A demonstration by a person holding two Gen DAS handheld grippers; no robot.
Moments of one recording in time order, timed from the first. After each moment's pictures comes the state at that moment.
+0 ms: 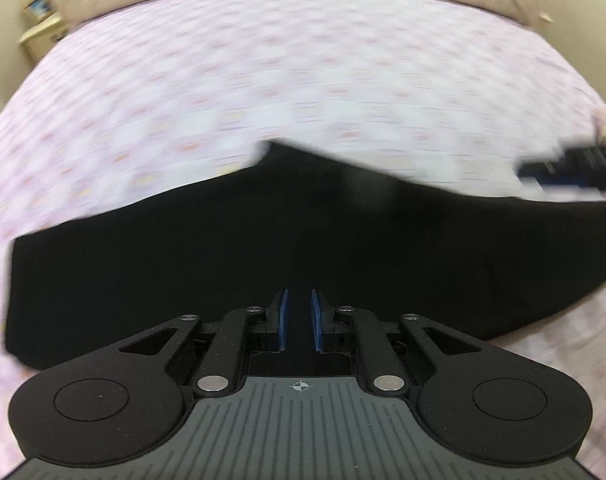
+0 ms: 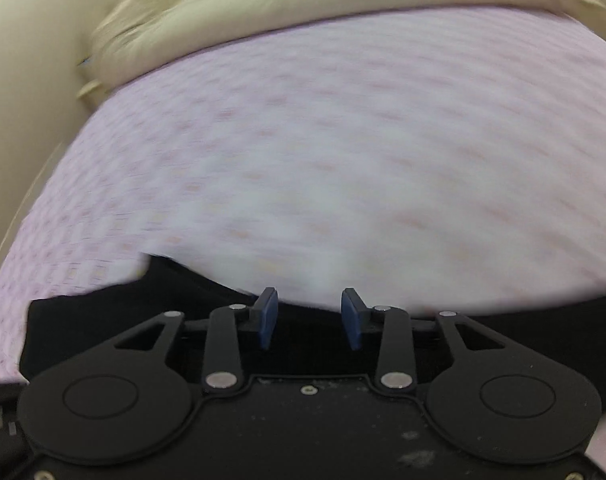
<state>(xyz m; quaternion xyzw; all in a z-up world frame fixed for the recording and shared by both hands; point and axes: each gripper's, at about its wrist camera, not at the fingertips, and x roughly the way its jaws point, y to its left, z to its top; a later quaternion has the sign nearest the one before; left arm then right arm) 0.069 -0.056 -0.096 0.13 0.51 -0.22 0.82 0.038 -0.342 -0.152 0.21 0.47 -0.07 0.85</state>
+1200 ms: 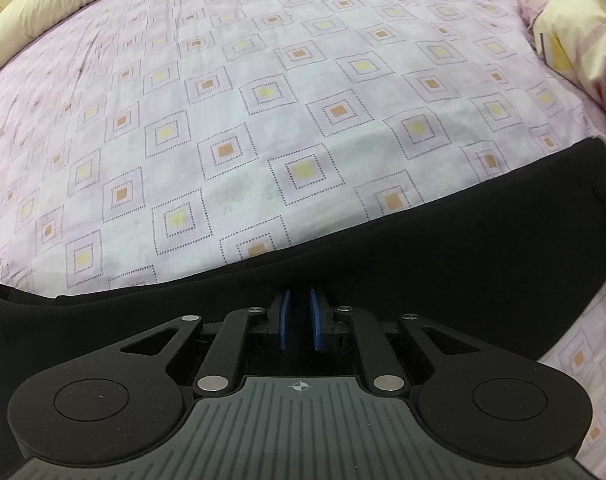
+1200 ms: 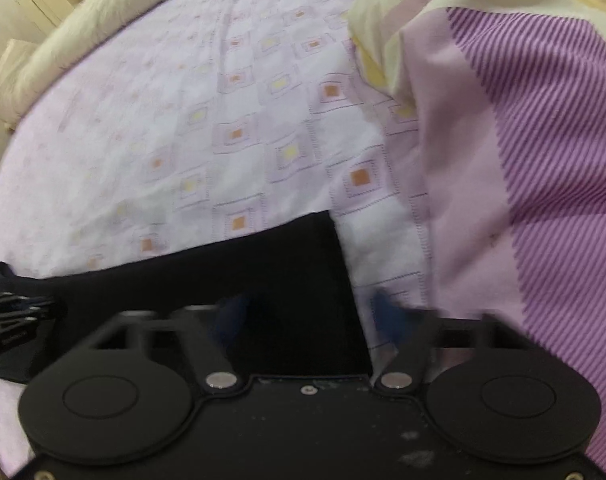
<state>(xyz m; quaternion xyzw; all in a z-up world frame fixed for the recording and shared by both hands) 0.054 -0.296 -0.172 0.25 0.53 -0.28 0.76 -0.087 -0.663 -0.232 0.28 0.53 -0.11 0.80</state>
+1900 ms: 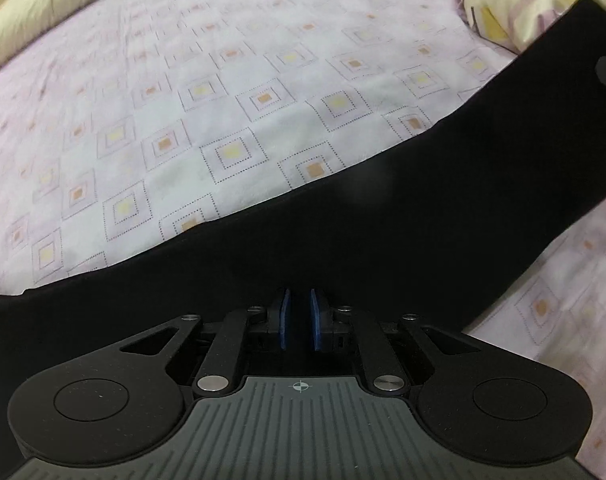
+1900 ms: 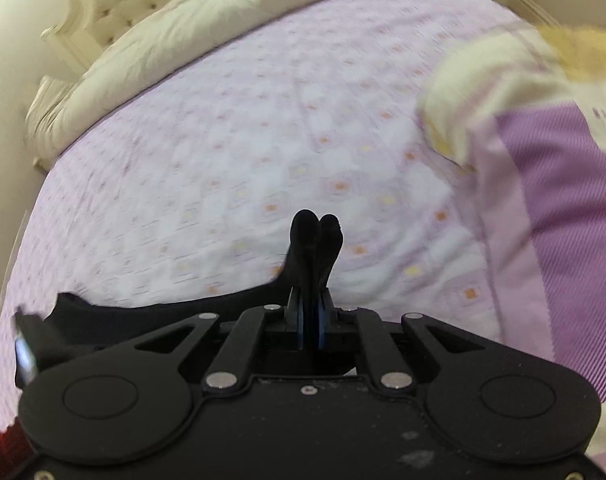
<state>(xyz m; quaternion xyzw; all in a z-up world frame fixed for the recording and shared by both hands) 0.025 -0.305 -0.171 0.26 0.51 -0.34 0.75 -0.095 -0.577 -0.107 0.28 0.46 -0.12 0.83</state>
